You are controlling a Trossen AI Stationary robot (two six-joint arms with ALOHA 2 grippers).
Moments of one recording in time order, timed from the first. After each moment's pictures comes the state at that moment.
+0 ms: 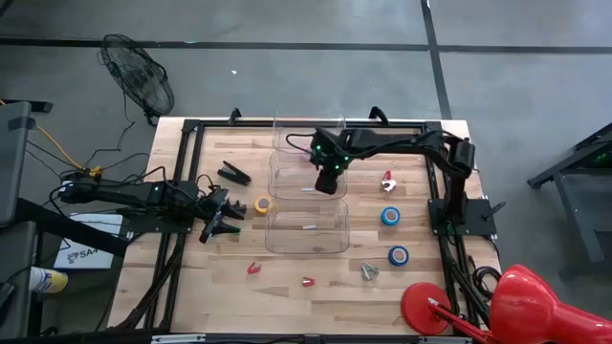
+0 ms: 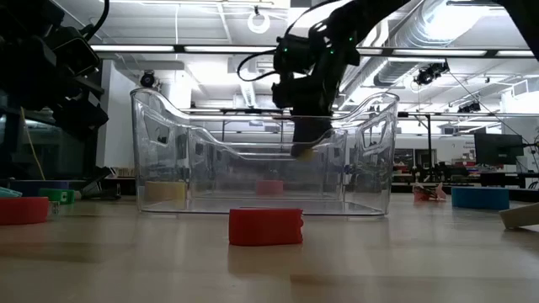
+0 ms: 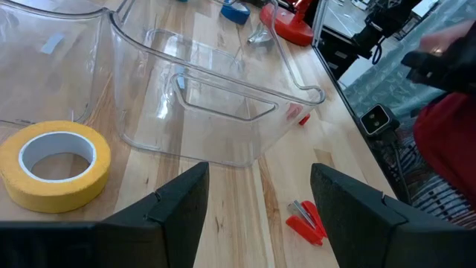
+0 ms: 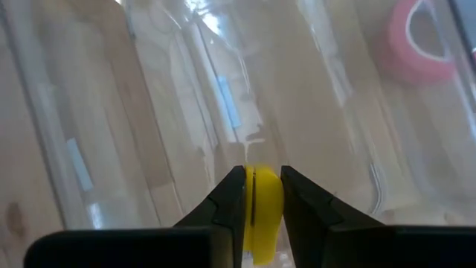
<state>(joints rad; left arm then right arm) -0.09 0.25 0.09 -0.17 0.19 -0.40 -0.33 1.91 1.43 -0.68 -0.17 0.05</state>
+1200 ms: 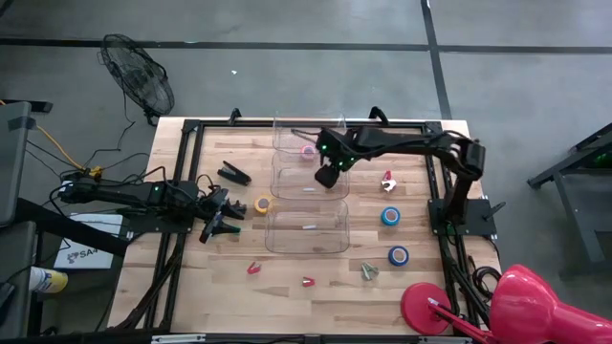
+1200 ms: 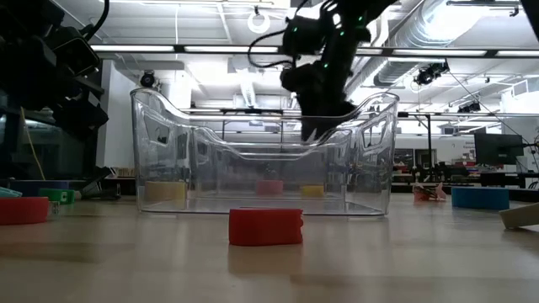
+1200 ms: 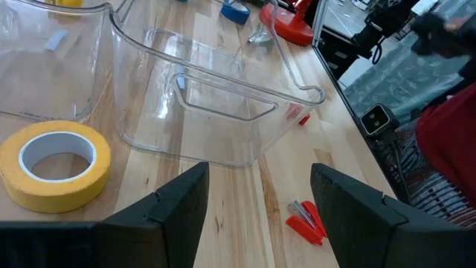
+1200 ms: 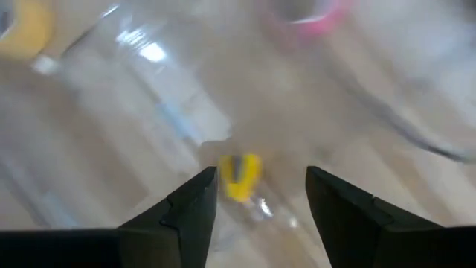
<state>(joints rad) -0.09 0.25 0.09 -0.17 0.19 -0.40 -0.32 1.80 1.43 -0.80 0.07 0.40</state>
